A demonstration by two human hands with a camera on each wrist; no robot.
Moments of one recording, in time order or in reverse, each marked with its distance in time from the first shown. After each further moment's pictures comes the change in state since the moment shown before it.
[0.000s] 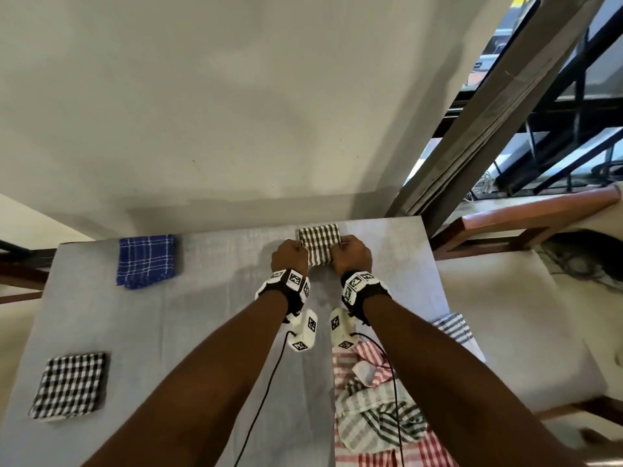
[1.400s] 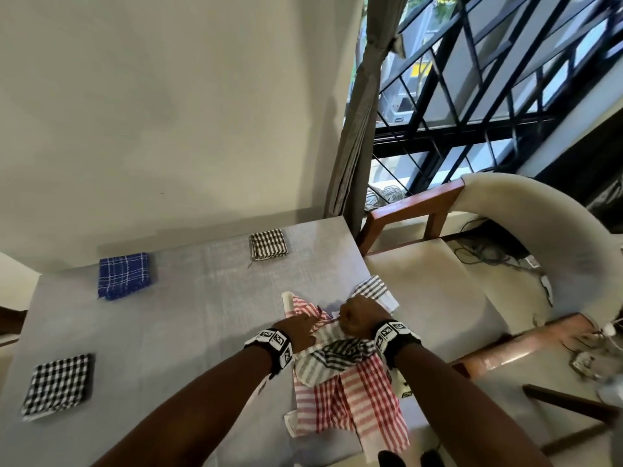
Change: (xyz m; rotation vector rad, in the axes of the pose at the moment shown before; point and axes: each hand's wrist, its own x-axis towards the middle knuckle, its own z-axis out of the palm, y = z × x) left_hand -0.220 -0.050 0.038 0.702 -0.630 0.806; right_hand -0.186 0.141 -0.160 -0.660 -0.391 -0.493
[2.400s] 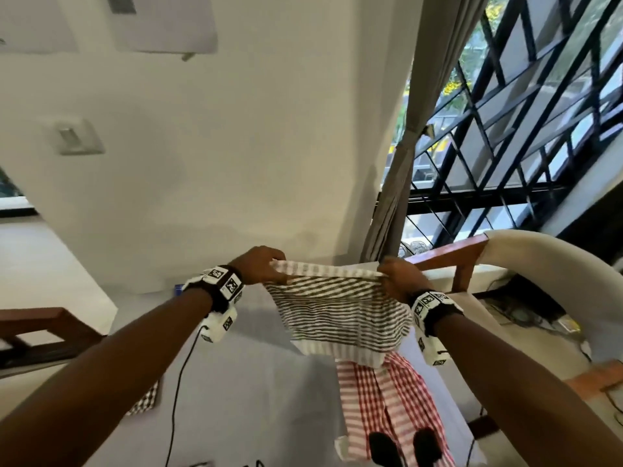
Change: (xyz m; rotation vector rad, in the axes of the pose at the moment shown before) left_hand -0.193 -0.100 -0.232 -0.133 0.495 0.002; right_hand -0.002 -0.074 -0.159 -0.062 0.389 -0.005
